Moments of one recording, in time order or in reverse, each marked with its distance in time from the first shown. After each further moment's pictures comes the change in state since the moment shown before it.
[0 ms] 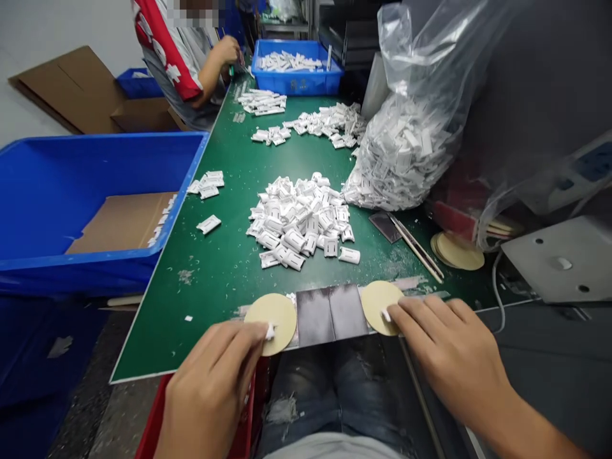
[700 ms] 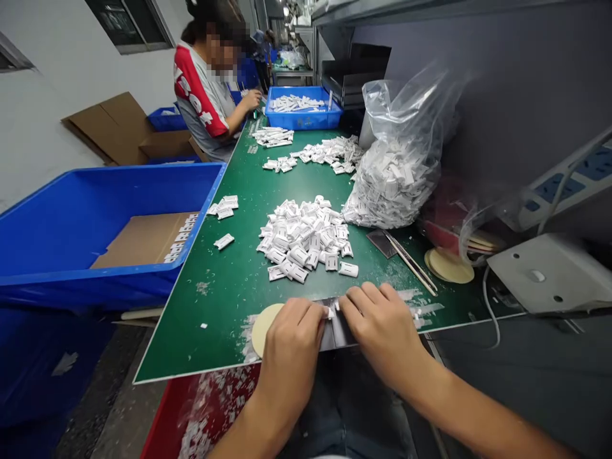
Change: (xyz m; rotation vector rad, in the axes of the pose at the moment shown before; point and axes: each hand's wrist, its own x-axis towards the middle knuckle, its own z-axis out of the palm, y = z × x) left_hand 0.029 0.056 0.037 -0.125 0.048 -0.039; right_hand 0.030 -0.050 0.008 0.090 0.093 -0.005
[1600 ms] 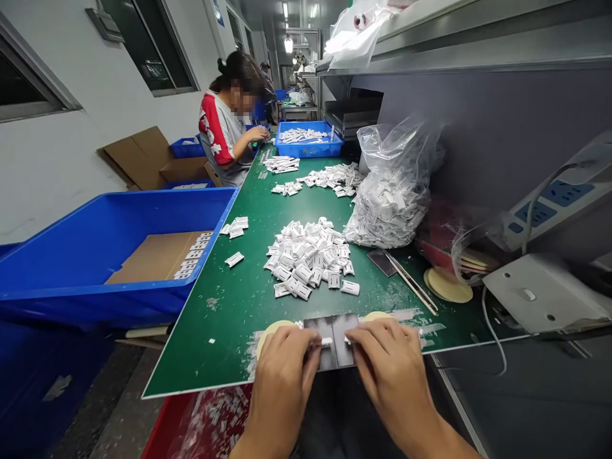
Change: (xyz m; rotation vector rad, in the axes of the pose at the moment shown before) left_hand -0.006 -0.011 0.000 -0.166 0.052 -0.049; right_hand -0.016 -0.012 0.006 0.441 0.153 0.352
